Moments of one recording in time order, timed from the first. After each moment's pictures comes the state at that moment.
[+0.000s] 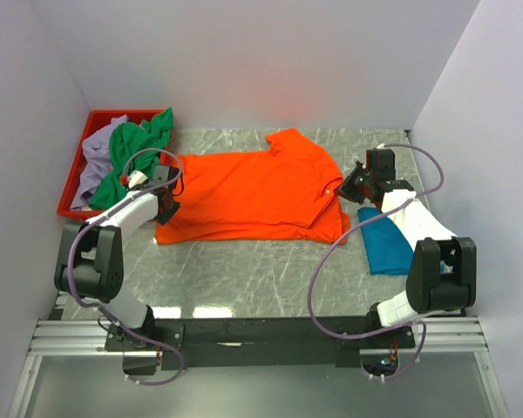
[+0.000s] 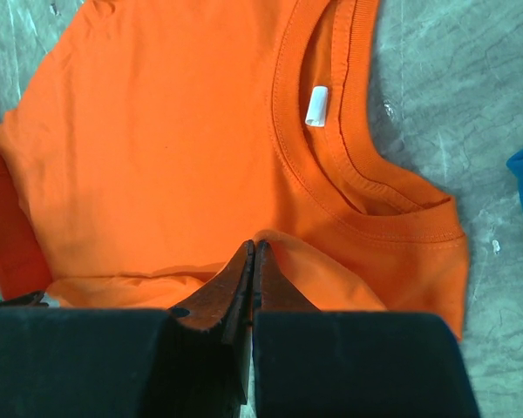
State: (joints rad) left arm -0.18 1.59 0.98 -0.51 -0.45 -1.06; right arm 0.06 1.48 1.03 -0.33 -0.18 0.69
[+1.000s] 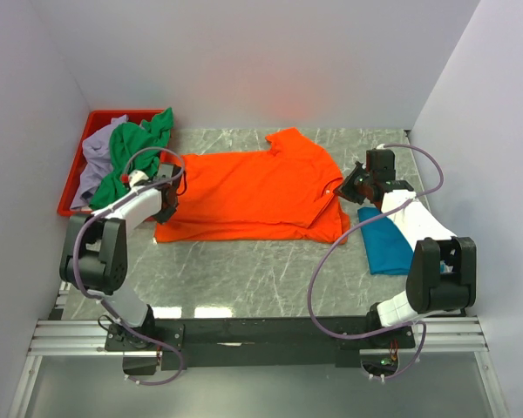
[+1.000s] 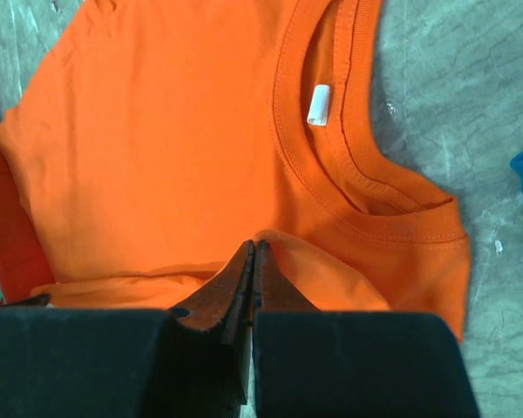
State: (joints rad) left arm -0.19 1.66 1.03 -0.58 -0.55 -1.08; right arm 0.06 1.48 1.02 -0.32 -0.18 0.69
